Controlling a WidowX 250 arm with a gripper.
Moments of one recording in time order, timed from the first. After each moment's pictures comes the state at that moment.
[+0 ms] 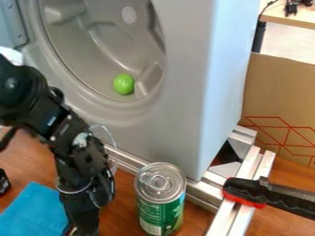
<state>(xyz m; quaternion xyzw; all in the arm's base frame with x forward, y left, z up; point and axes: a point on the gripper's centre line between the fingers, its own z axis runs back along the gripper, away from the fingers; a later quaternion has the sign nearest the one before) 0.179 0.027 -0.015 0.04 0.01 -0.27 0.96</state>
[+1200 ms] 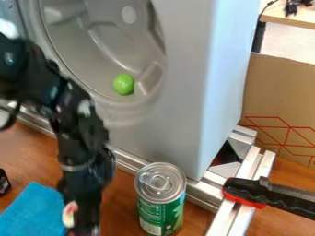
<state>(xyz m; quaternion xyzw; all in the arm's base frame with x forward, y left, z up) 0.188 0.033 0.017 0.00 0.03 -0.19 0.98</state>
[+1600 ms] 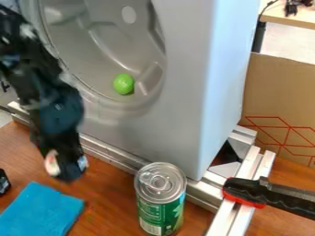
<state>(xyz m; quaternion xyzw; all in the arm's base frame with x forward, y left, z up) 0.205 0.074 0.074 -0.04 -0.06 -0.05 1.00</state>
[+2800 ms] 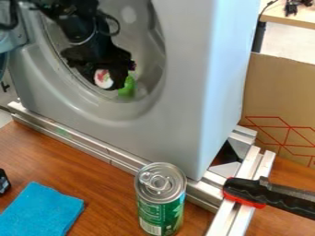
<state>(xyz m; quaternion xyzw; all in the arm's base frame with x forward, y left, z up) 0.332 0.100 0.124 0.01 -0.27 0.16 0.95</state>
